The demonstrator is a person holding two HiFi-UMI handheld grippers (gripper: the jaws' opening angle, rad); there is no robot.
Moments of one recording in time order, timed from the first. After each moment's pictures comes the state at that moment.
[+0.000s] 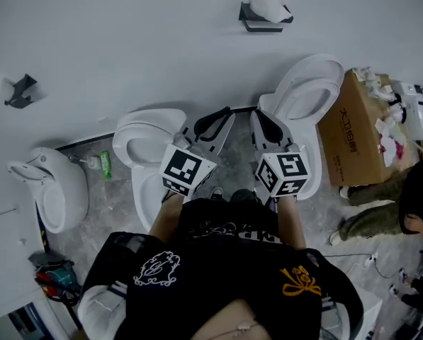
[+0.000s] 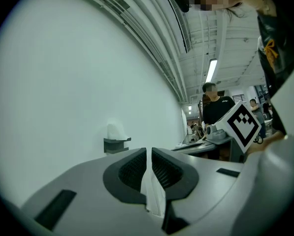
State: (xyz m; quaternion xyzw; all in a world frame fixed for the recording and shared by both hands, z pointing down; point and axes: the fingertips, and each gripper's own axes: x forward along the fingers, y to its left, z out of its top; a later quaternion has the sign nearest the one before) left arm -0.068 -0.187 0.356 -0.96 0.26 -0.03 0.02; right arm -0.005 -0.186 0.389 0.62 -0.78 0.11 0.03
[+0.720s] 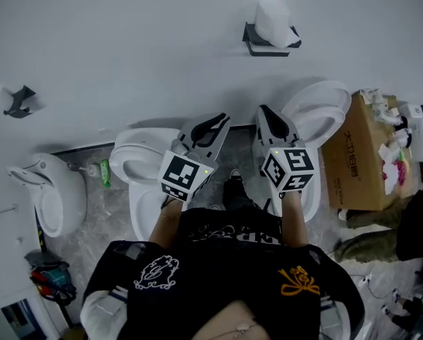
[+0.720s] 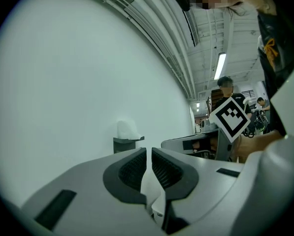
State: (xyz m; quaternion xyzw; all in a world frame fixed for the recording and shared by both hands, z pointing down) left arm -0.035 -0.283 0.365 -0.95 0.30 -0.04 0.02; right arm 0.053 -0.301 0.378 0.60 -0.79 0.10 0.02
